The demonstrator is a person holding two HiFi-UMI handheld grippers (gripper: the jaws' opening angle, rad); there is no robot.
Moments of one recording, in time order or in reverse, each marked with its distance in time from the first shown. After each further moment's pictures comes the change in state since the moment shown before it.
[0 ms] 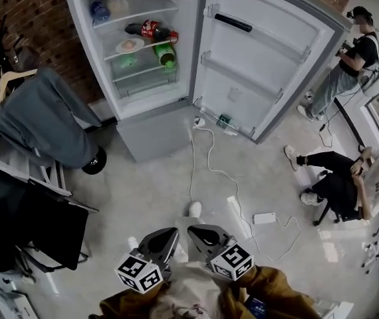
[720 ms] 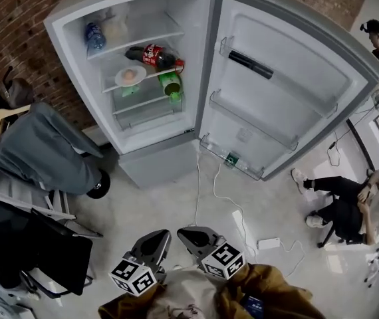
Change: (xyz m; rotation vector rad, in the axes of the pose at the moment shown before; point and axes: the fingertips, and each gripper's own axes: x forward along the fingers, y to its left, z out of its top) left arm 0.081 0.114 0.115 0.005 -0.043 0.081; right arm 0.125 -0.098 0.092 0.030 -0.015 0.103
